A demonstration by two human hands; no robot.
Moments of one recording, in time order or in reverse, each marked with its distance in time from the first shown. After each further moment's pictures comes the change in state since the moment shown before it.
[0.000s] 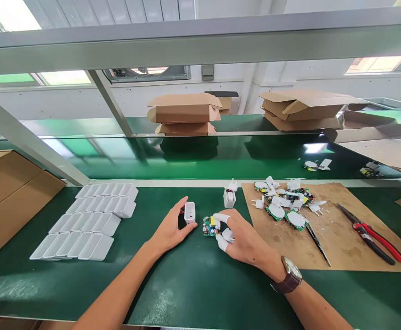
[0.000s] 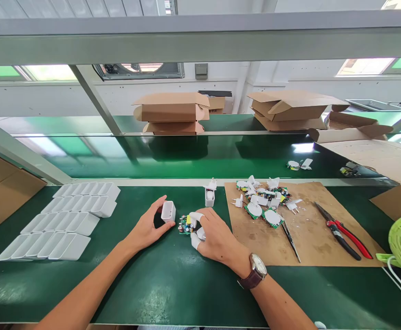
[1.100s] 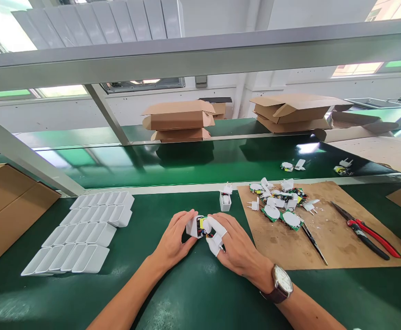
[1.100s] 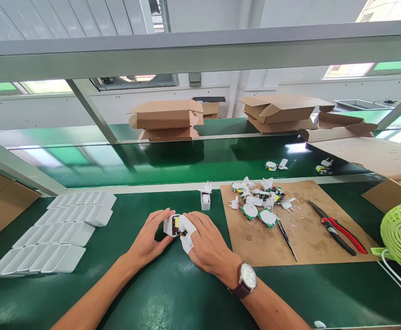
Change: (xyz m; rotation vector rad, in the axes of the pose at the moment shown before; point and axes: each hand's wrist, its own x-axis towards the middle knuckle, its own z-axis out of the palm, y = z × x) left_hand -0.007 0.018 0.012 0.118 0.127 0.492; right_hand -0.005 -0.006 0.016 -0.175 0.208 -0.206
